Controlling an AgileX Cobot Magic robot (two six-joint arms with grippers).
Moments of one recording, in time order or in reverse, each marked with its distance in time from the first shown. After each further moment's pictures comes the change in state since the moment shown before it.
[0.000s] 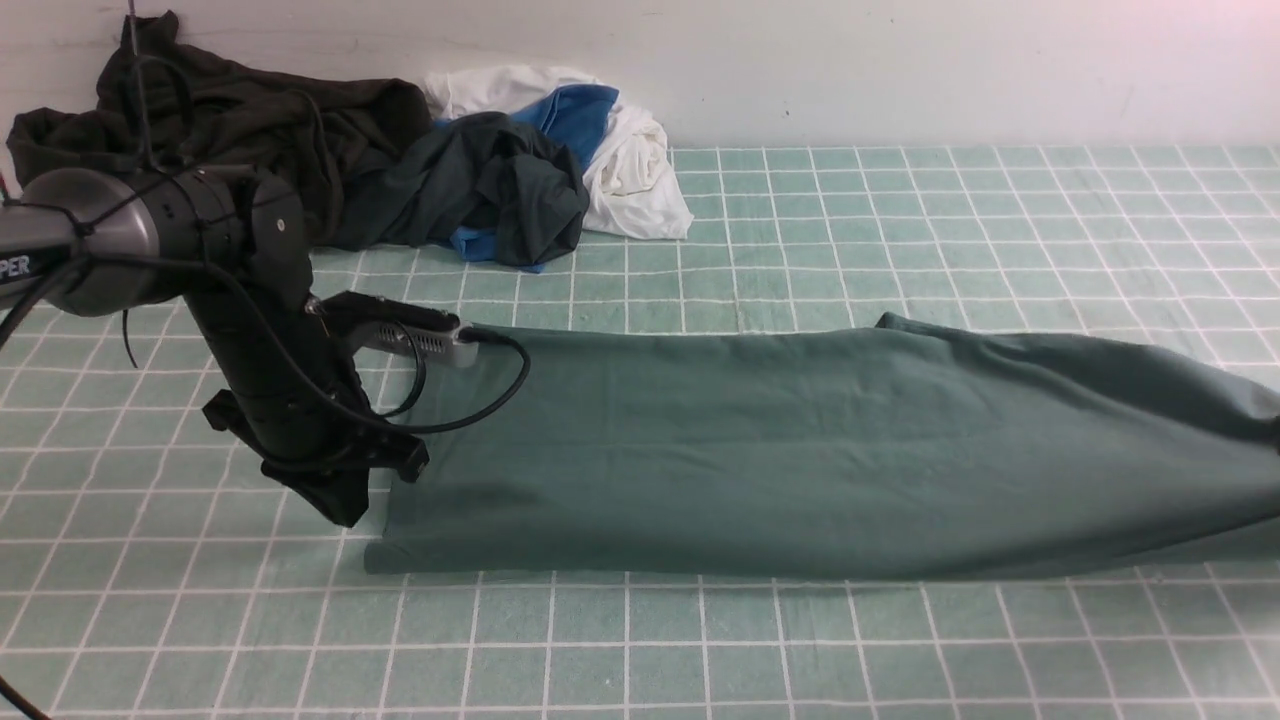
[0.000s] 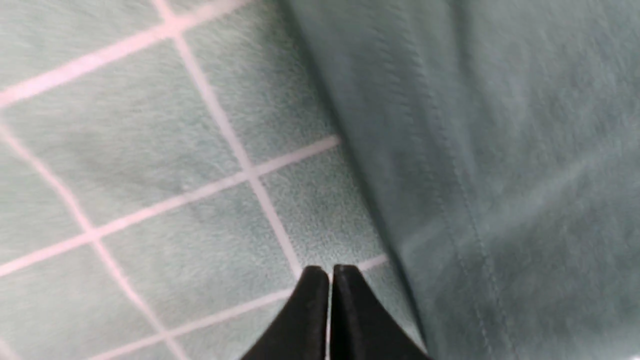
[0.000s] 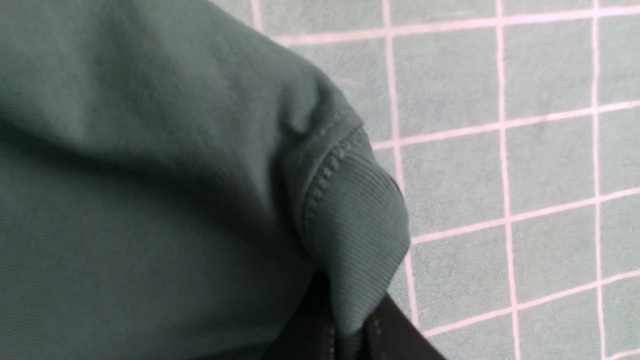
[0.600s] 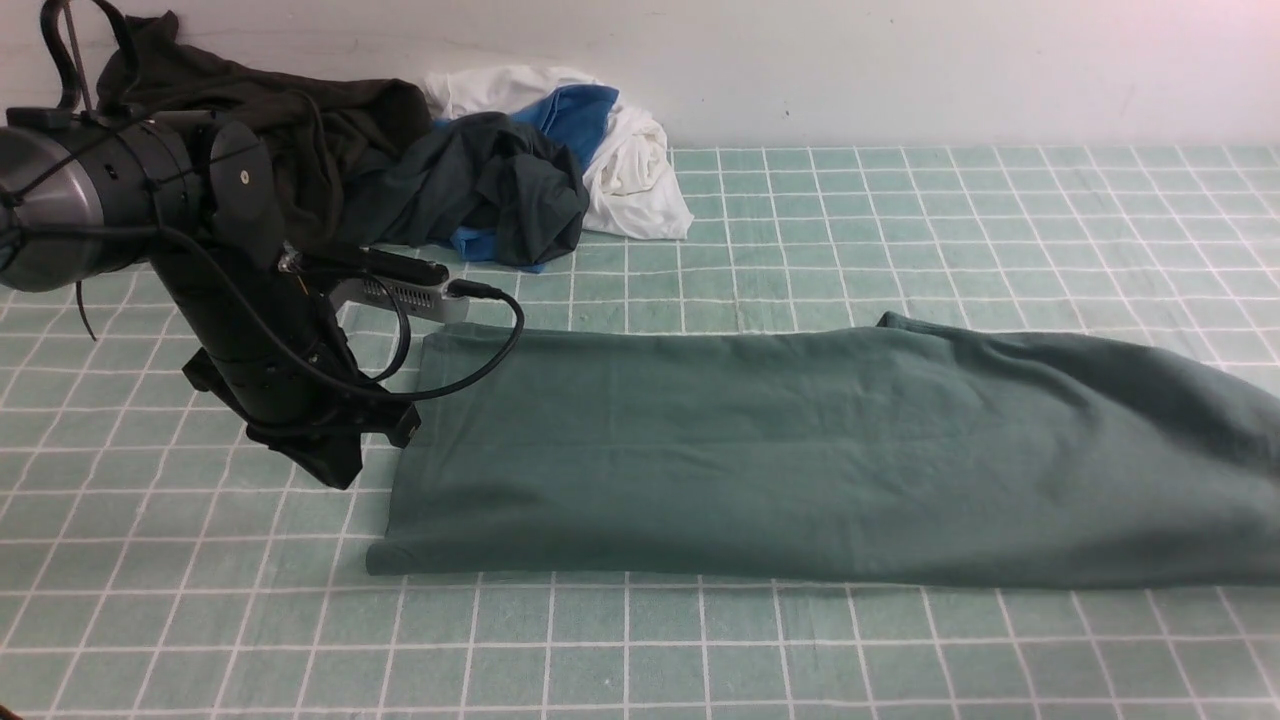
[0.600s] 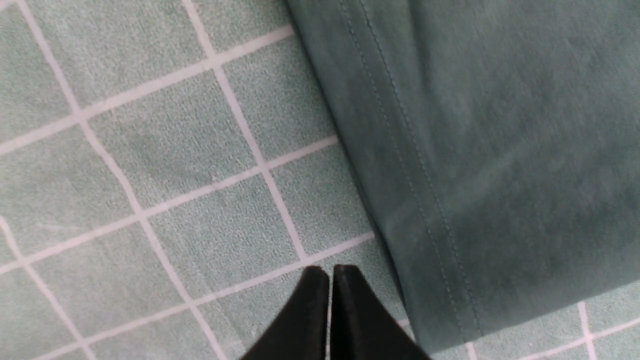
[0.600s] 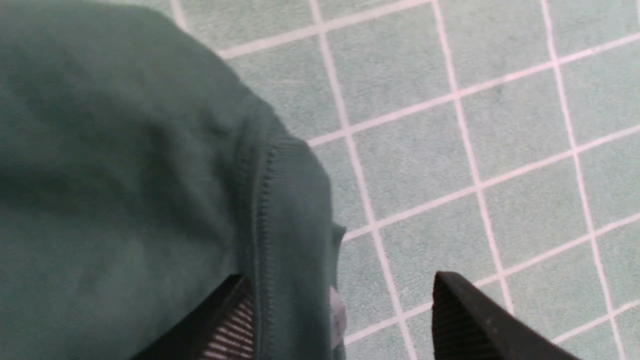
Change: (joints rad) right arm -0.075 0.000 -0.014 0.064 0.009 0.074; left arm 0.000 -0.063 0.000 0.000 0.006 0.000
